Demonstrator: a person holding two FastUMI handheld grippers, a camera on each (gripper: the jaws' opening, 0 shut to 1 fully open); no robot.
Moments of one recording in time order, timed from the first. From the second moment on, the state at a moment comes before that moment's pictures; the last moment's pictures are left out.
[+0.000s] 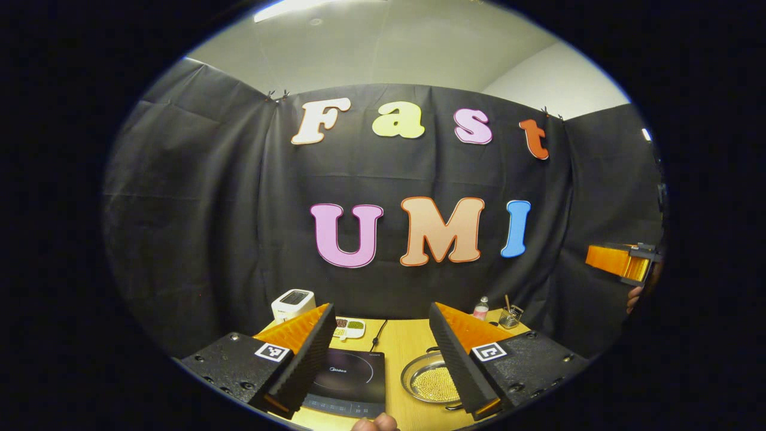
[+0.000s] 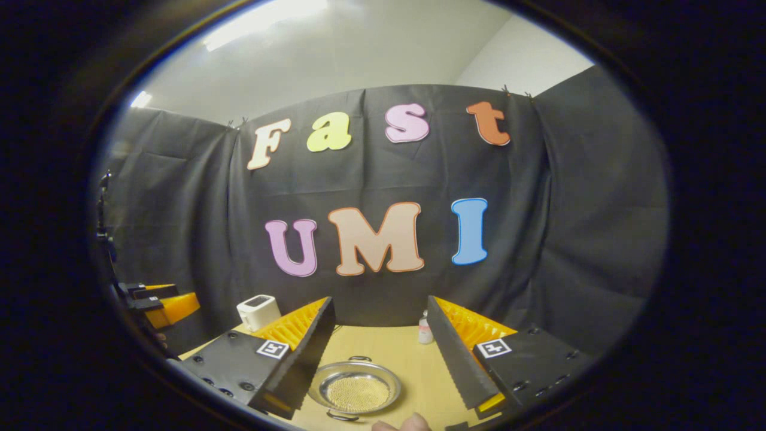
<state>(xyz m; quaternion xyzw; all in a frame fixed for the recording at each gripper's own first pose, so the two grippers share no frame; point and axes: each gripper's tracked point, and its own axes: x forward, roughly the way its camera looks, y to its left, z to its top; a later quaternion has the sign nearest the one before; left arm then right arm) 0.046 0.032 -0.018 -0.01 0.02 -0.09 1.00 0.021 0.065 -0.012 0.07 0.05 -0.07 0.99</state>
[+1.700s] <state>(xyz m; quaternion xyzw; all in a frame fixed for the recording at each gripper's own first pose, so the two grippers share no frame) 0.073 0.065 -0.040 -0.05 0.05 0.02 1.00 0.085 0.184 -0.189 0.18 0.30 0.14 0.93</state>
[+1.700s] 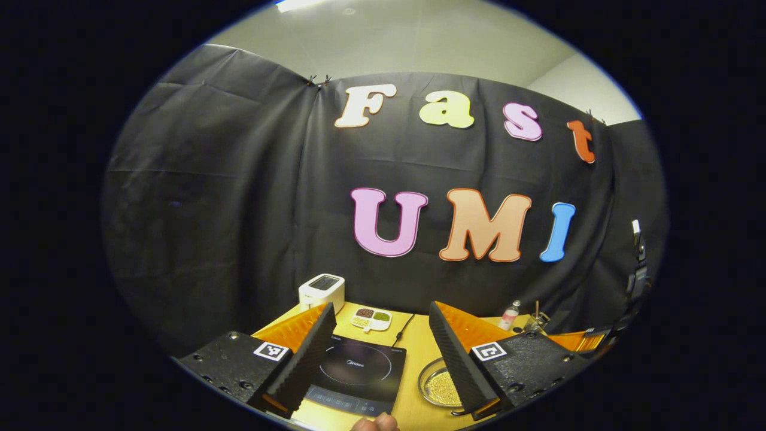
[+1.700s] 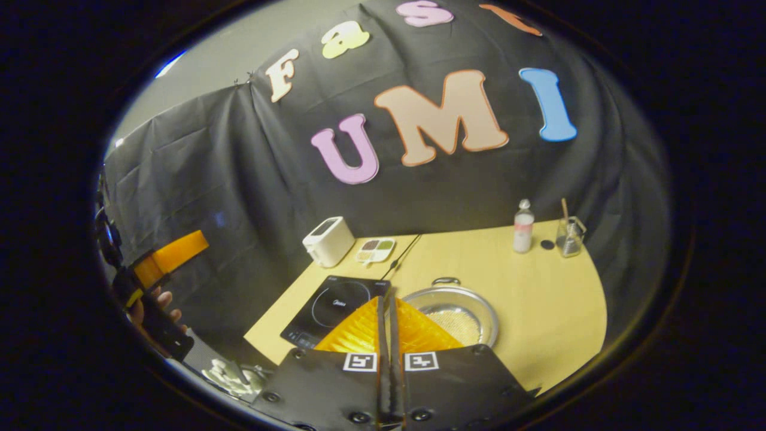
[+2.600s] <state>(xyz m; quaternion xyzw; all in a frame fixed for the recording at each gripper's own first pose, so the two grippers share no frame) 0.097 0.094 -0.057 0.01 0.08 0.07 0.99 0.070 0.242 -0.307 0.28 0.46 0.19 0.82</state>
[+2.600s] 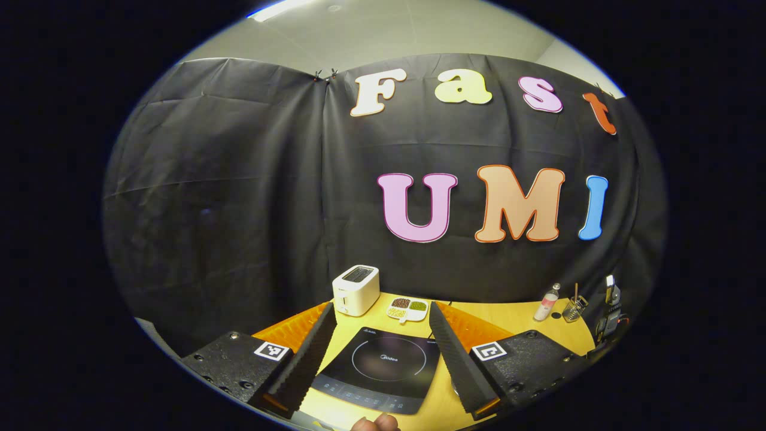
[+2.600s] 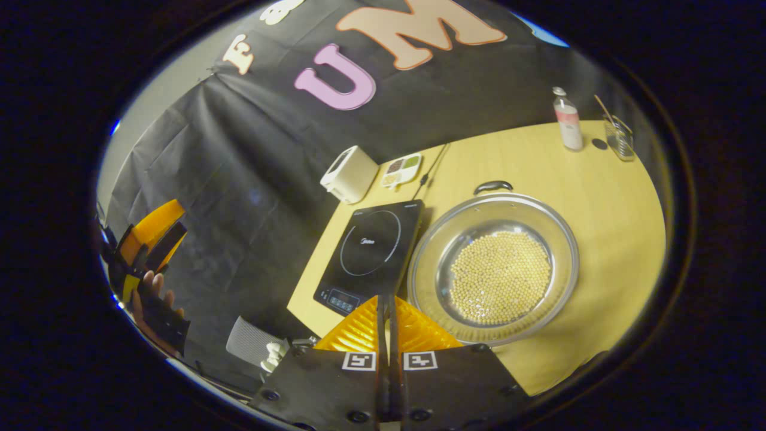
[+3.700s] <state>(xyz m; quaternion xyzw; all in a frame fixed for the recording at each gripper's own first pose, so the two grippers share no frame) 0.141 0.128 -0.126 -0.12 0.08 -0.08 0.99 -0.003 0.279 -0.438 0.10 0.63 0.09 0.76</state>
